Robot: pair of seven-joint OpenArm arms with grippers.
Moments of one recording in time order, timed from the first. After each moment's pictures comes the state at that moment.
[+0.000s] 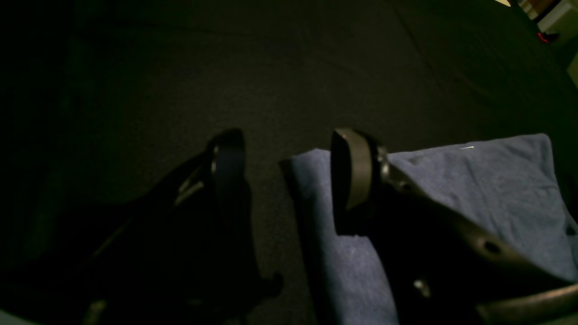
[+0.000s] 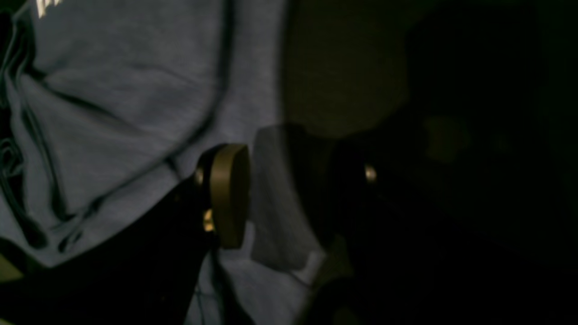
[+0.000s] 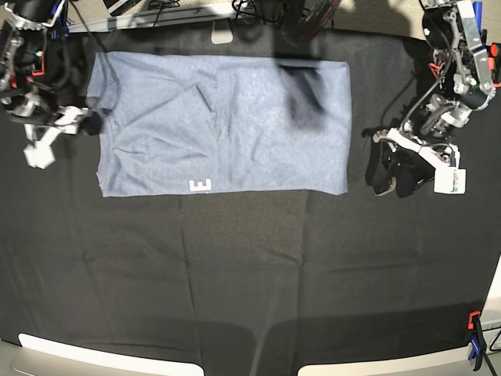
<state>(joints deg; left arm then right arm) 12.8 -5.9 -19.8 99.8 -33.6 -34.0 32.0 -8.2 24.1 29.4 79.5 44.7 38.6 -64.8</state>
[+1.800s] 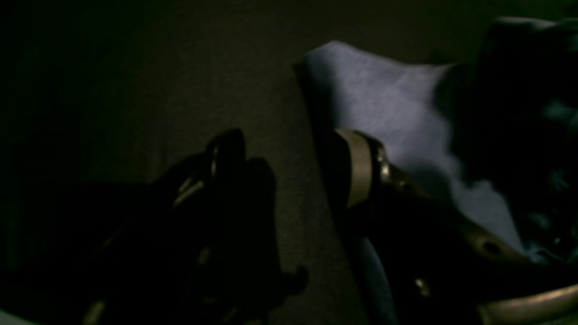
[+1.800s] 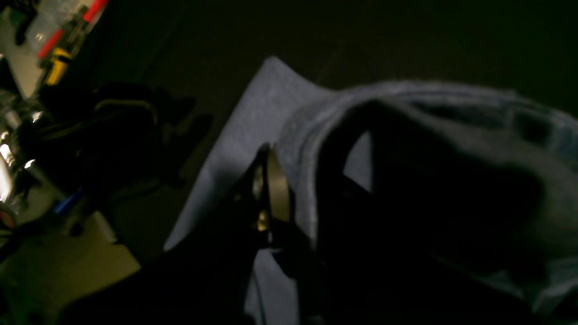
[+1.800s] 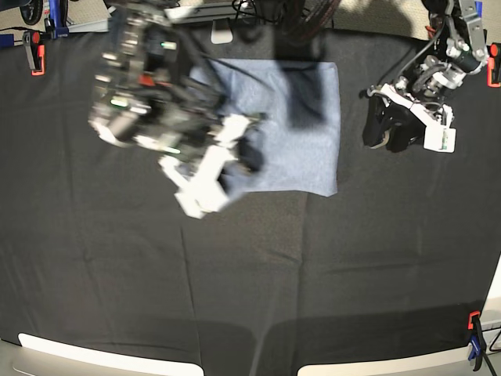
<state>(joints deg) 22.6 -6.0 -19.8 99.8 -32.2 -37.4 28.9 -5.8 -6.9 0.5 112.4 26.1 30.5 -67.2</state>
